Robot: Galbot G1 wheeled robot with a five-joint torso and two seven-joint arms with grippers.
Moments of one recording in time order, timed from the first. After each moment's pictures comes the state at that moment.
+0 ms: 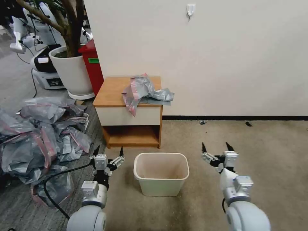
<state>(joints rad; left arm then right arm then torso) 1.68 -1.54 -0.52 -2.25 -0.04 0.16 -0.01 -1.62 1.52 0.62 2.24 0.08 -0.23 0.00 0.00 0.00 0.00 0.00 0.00</state>
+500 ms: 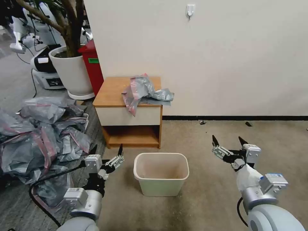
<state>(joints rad) 1.75 -1.50 -0.53 -2.32 -0.15 0.11 0.00 -1.63 1.49 0.64 2.33 0.23 -0.22 -0.01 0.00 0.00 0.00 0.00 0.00</state>
